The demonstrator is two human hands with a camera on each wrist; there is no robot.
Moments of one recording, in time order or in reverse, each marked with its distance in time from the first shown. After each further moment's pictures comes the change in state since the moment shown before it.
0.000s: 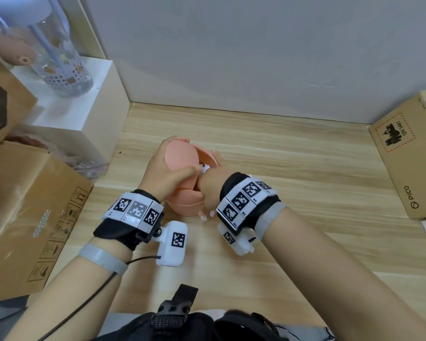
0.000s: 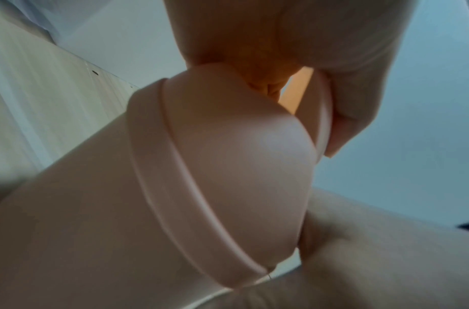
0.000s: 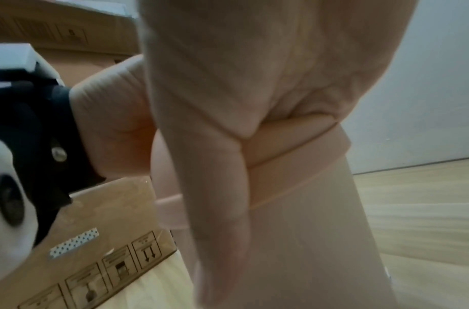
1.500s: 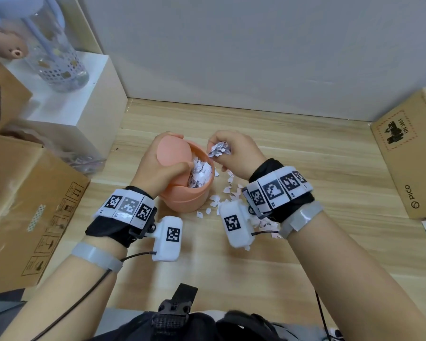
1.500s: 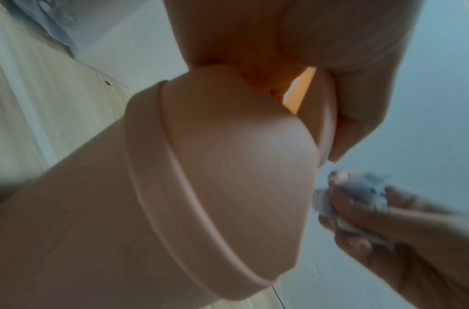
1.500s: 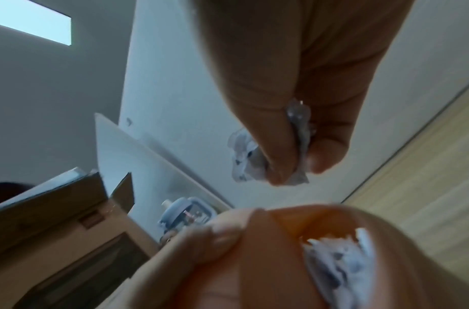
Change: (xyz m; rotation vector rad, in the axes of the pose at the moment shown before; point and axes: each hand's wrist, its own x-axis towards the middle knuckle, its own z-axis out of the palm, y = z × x) left_hand 0.000 0.000 0.002 0.000 0.031 -0.017; right_hand -0.015 0.050 0.008 0.939 0.719 0.022
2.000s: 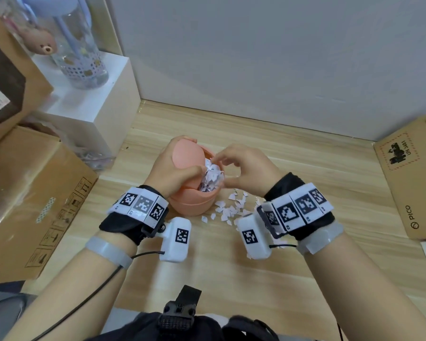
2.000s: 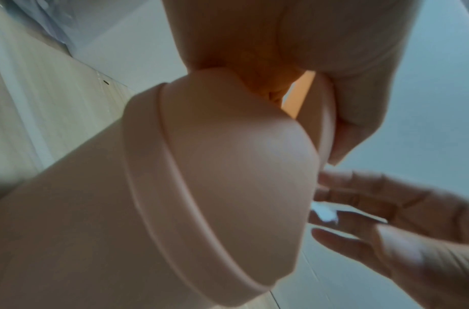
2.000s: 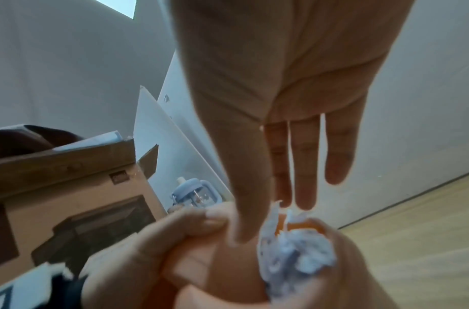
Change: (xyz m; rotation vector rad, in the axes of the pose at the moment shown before) left_hand 0.000 0.003 -0.002 -0.022 -0.025 -0.043; right_hand -0.013 -0.012 -0.007 -0.223 -0.186 -0.100
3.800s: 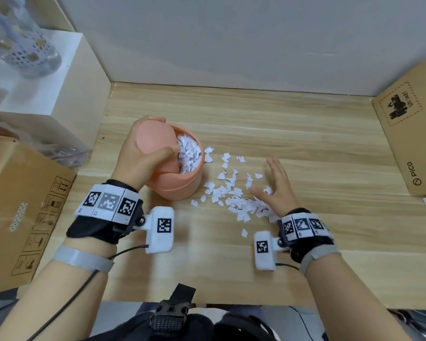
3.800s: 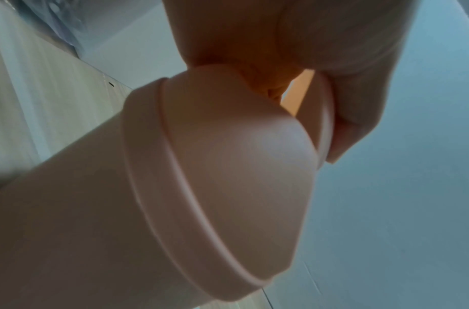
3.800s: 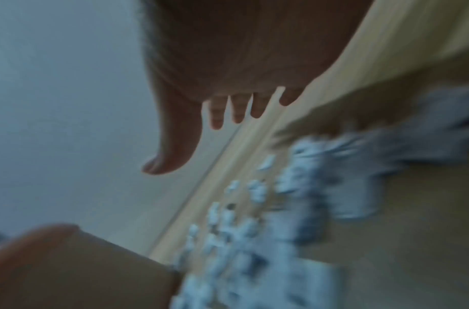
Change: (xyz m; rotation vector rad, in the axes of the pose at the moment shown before) left_hand 0.002 -0.003 0.001 -0.029 0.070 0.038; right_hand -0.083 0.131 0.080 0.431 0.326 0.498
